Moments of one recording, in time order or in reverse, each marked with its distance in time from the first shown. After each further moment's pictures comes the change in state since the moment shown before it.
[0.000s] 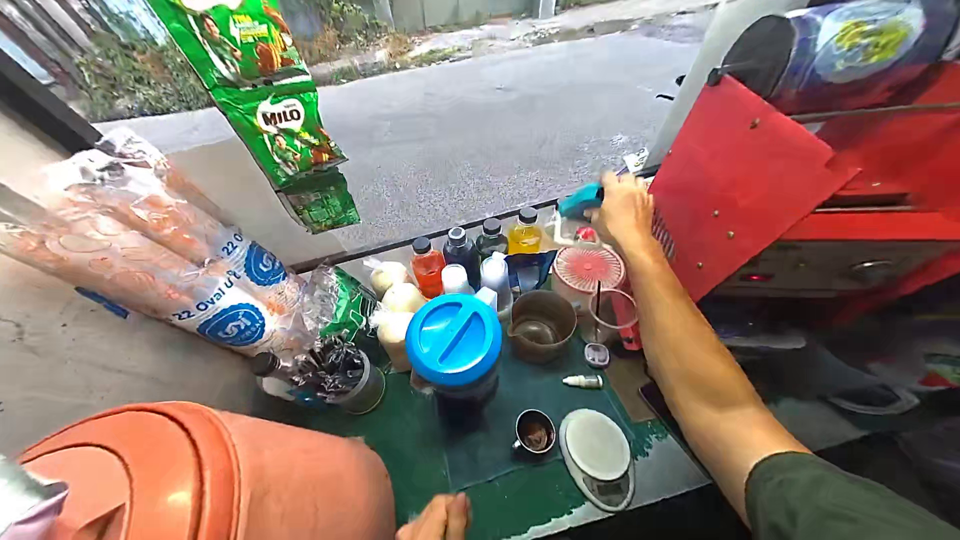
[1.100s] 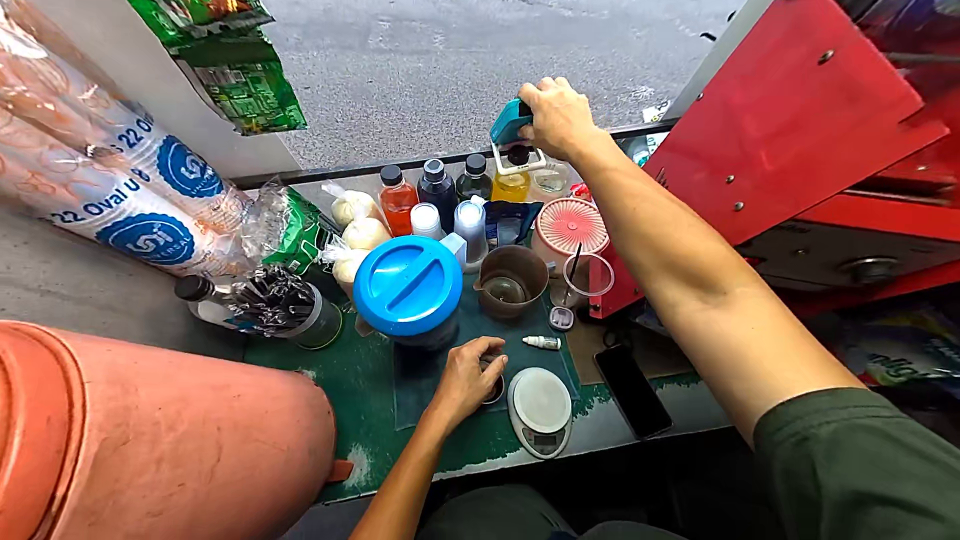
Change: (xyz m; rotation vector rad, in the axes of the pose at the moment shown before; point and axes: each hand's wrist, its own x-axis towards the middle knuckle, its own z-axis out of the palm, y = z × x) left_hand 0.125 0.023 0.132 -0.323 -0.437 -0.136; right_hand 0.086 -0.051 0.047 -0.217 -0.287 -0.444
